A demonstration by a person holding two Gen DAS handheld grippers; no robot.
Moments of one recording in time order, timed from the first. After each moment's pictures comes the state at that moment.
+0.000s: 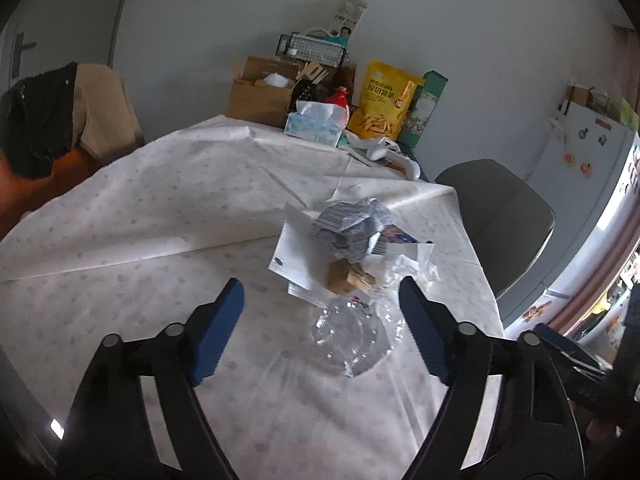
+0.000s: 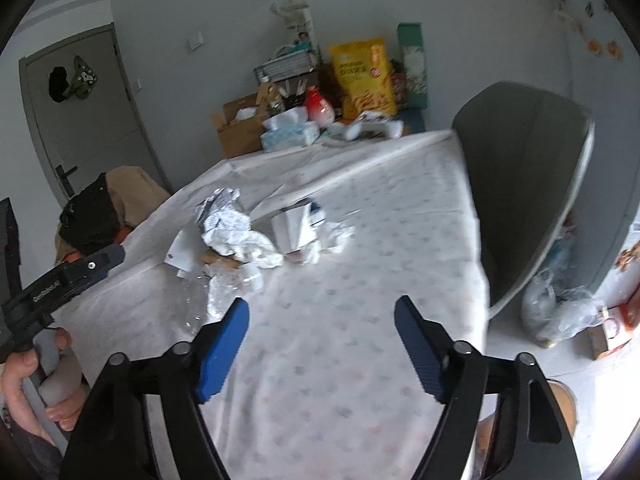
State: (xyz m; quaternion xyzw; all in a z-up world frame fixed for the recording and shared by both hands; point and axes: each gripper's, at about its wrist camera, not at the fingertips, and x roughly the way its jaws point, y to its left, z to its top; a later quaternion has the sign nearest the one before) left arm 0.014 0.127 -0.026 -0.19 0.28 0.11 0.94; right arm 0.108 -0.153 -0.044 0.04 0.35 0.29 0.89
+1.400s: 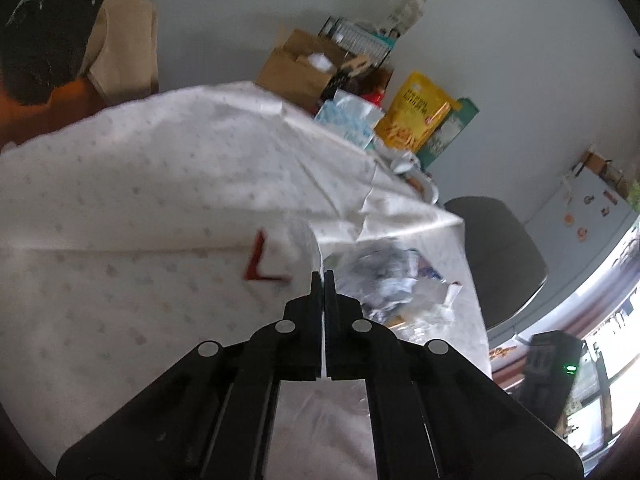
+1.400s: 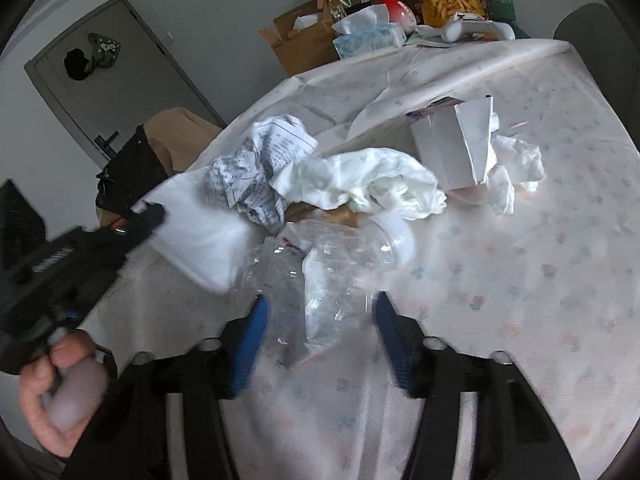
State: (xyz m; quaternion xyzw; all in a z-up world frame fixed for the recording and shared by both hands) left arm 0.033 0.199 -0.053 -0.31 0.27 0.10 0.91; right arm 0.146 -0.020 -0.105 0.08 0.47 0.40 0.78
